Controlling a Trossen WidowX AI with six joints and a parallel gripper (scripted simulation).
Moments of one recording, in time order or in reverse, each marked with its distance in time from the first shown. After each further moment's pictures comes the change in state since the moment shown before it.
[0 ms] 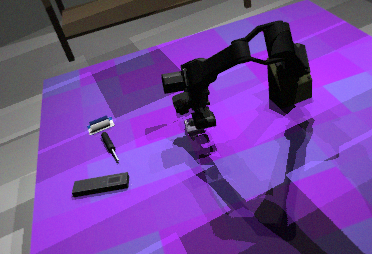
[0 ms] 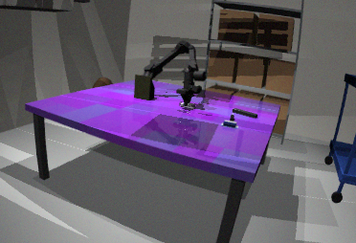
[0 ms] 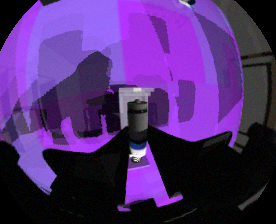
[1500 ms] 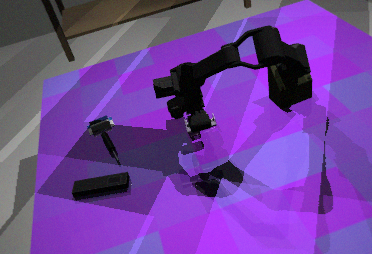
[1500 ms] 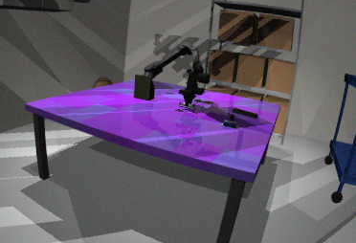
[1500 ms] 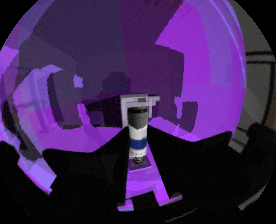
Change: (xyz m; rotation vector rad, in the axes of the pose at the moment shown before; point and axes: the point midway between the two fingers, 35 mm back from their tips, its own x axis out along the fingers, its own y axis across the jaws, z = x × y) arm 0.003 0.004 0.010 0.005 0.111 -0.004
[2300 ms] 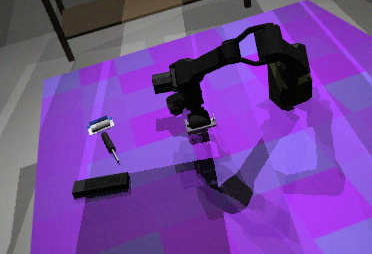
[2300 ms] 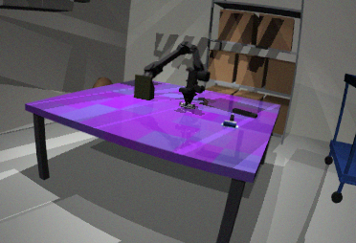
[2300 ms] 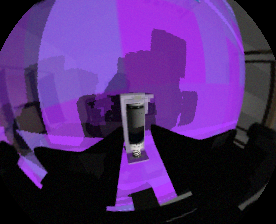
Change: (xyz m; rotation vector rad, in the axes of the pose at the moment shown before) arm -0.012 -0.002 -0.001 0.006 0.002 0.006
